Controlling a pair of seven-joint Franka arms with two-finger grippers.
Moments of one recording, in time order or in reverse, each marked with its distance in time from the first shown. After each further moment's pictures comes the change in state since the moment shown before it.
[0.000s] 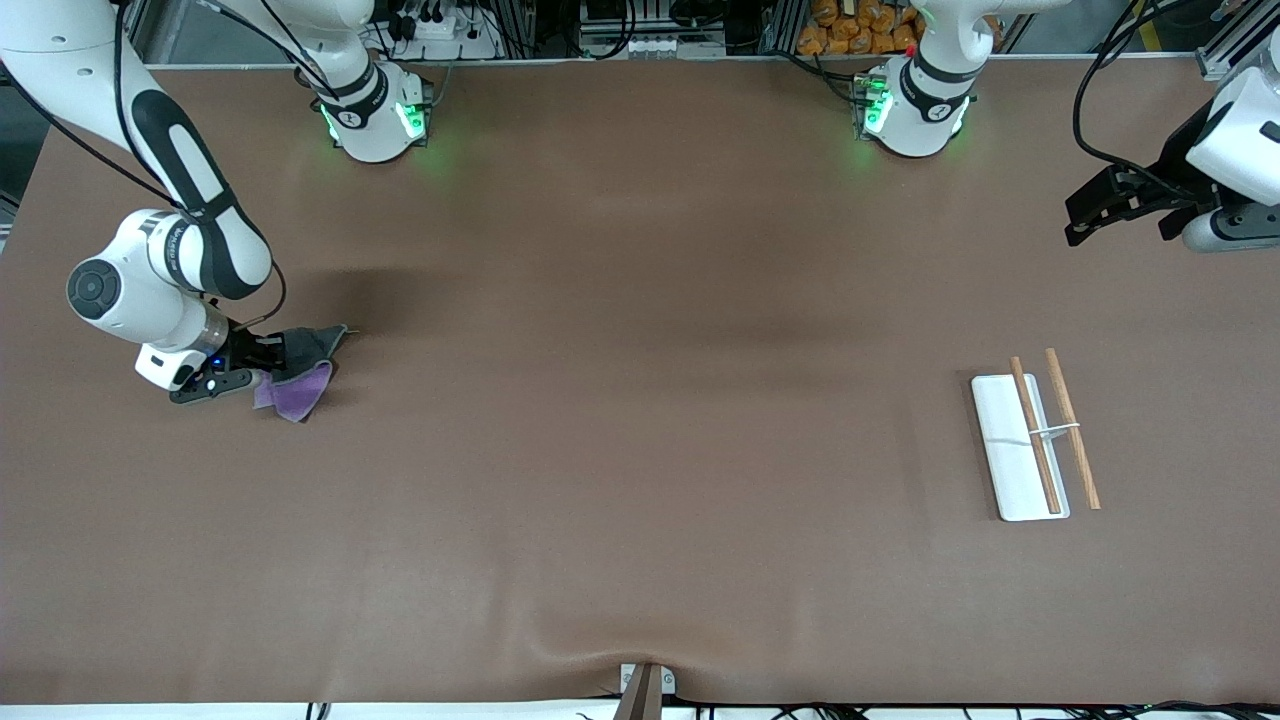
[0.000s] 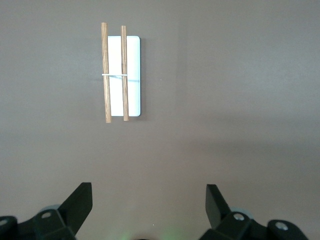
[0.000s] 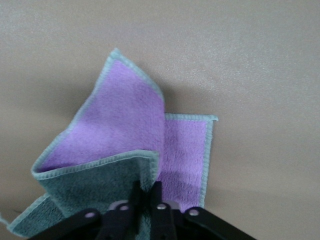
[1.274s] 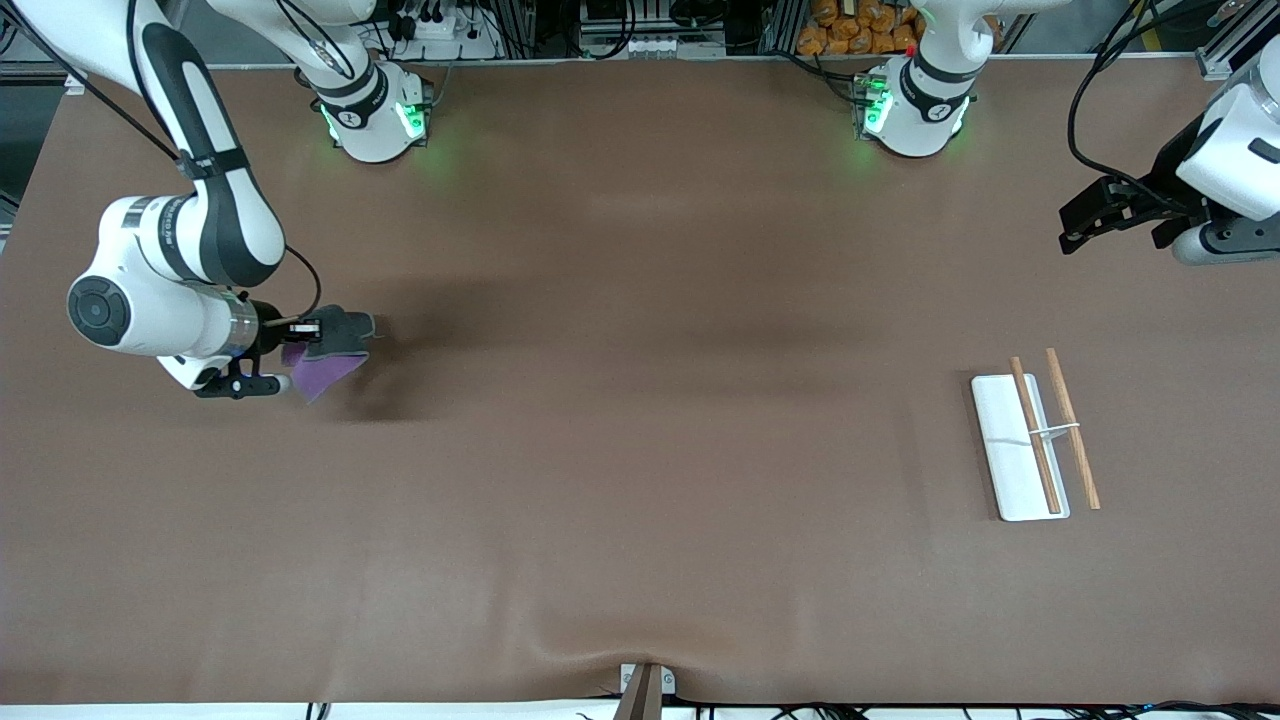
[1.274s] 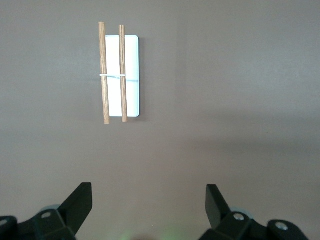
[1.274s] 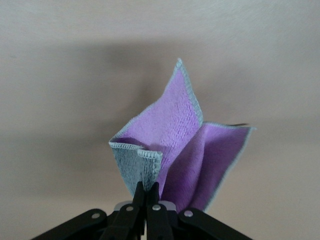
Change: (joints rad) left arm 0.000 0.014 -0.003 0.000 0.000 0.008 0.000; right arm 0.221 -0.131 0.018 0.222 0.114 -0.603 0.485
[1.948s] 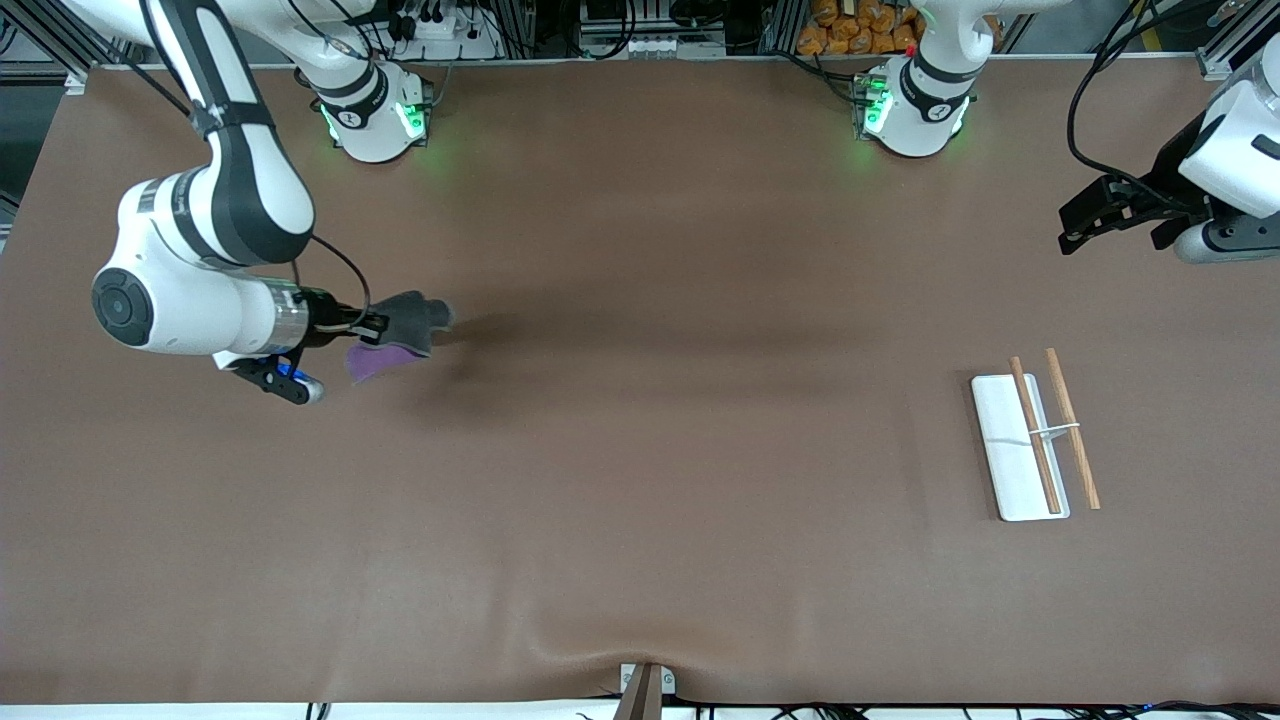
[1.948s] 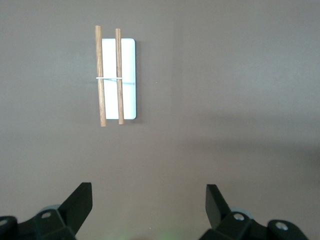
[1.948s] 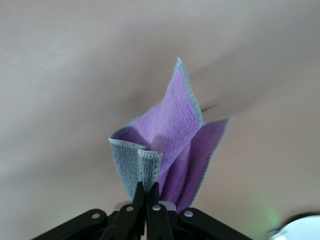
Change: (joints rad) left arm -0.001 0.000 -0.002 0.005 -0.017 0.009 0.000; right arm 0.165 -0.005 0.004 0.185 0.228 -0.158 0.554
